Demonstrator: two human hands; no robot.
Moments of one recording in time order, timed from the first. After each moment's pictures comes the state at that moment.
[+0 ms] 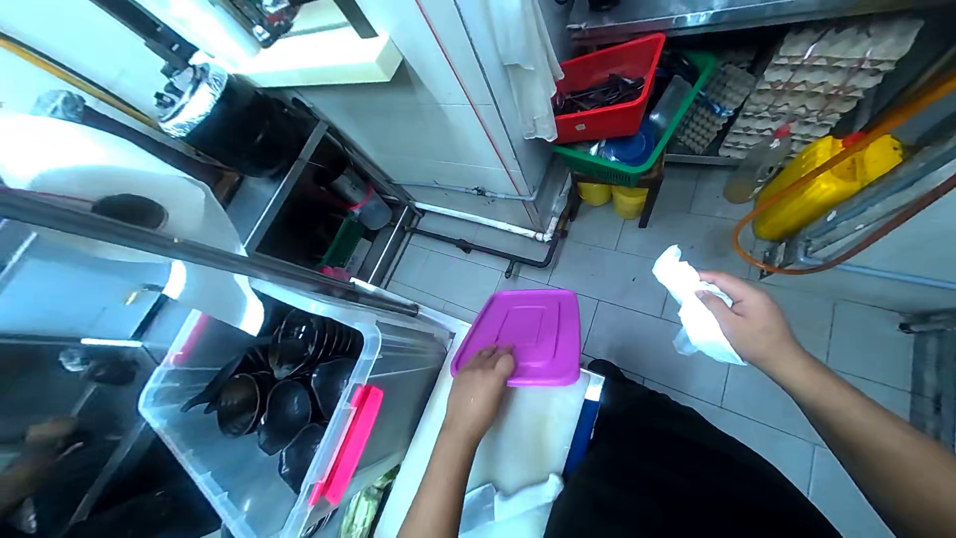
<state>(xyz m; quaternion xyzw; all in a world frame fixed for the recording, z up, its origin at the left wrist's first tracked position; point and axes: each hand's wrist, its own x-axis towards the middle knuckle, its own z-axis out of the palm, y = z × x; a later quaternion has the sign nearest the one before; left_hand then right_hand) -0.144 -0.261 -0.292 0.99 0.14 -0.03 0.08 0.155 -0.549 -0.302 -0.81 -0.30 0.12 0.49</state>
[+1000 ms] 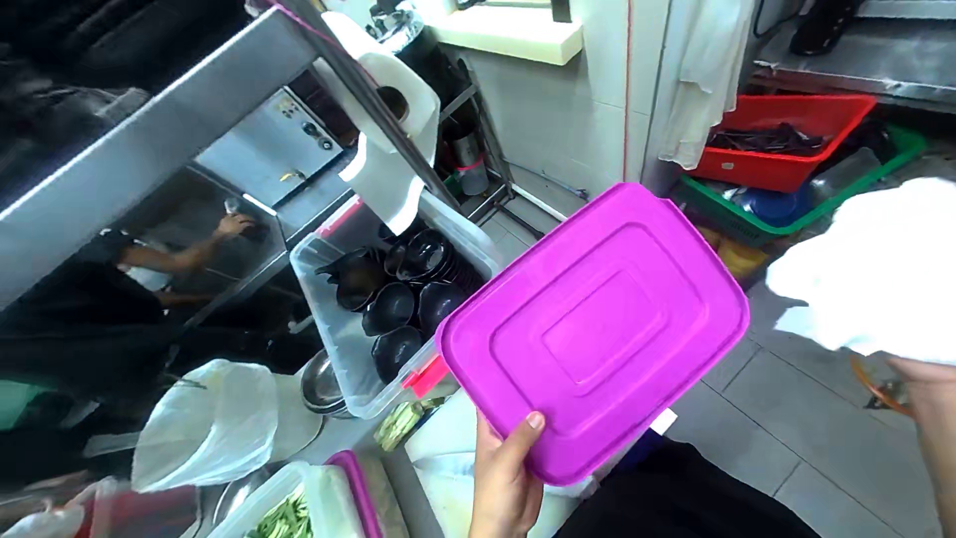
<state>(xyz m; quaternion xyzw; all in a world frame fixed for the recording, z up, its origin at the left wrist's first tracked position) -0.224 -0.373 -0.196 0.28 0.37 0.50 0.73 0.183 -0.467 -0.217 -0.35 -0.12 0.34 0.87</state>
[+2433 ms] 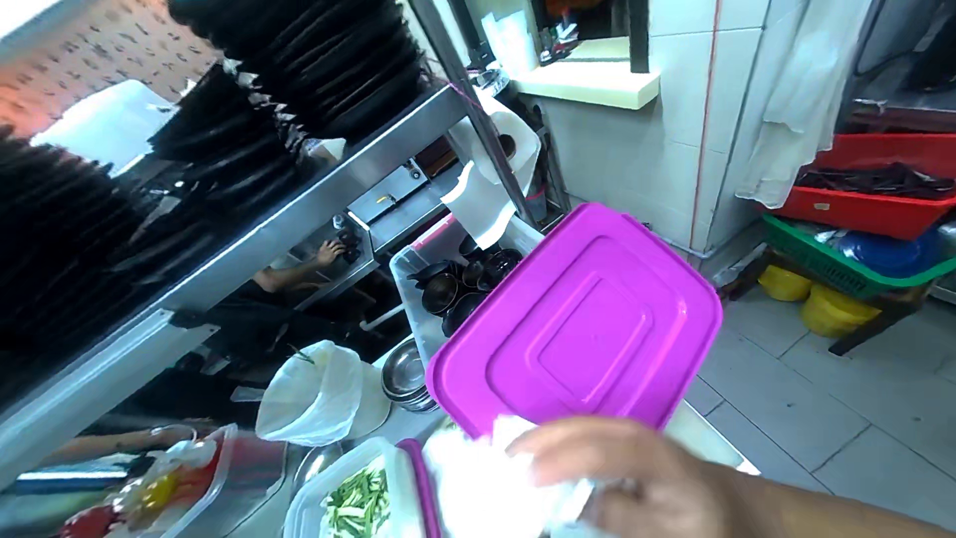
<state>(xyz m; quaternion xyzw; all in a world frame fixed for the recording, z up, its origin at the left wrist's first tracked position) -0.300 -0.386 -0.161 0.43 0.13 0.56 0.70 -0.109 -0.377 -0.108 -0.10 -0.68 0.41 0.60</state>
